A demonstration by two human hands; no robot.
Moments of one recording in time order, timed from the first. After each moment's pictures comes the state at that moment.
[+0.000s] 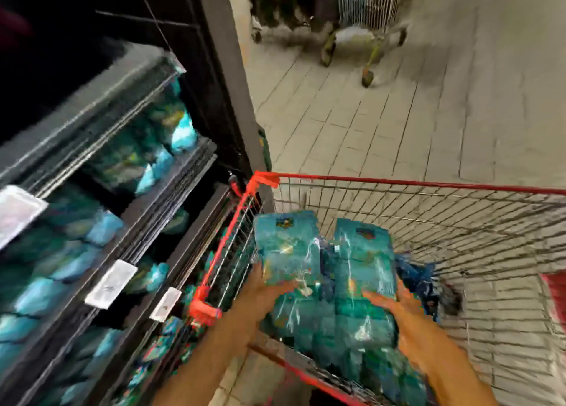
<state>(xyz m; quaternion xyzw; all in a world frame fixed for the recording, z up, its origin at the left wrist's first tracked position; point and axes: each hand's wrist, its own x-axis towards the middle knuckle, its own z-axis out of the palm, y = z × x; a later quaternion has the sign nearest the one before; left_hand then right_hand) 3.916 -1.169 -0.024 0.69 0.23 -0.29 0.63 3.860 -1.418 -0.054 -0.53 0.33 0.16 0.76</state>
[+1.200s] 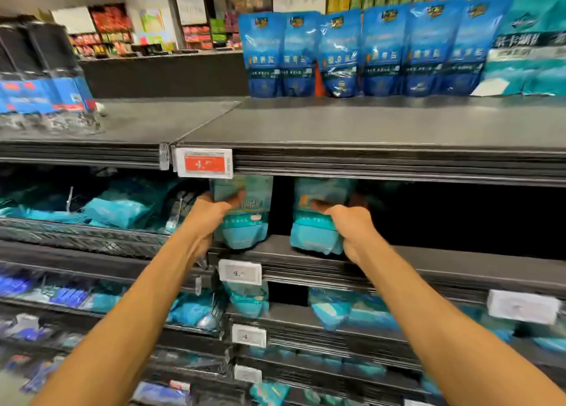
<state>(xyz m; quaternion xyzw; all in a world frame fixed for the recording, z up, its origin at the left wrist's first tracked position) 3.593 -0.673 0.238 0.56 0.40 0.47 0.55 3.812 -0.784 0.243 -0.58 -0.25 0.41 0.66</state>
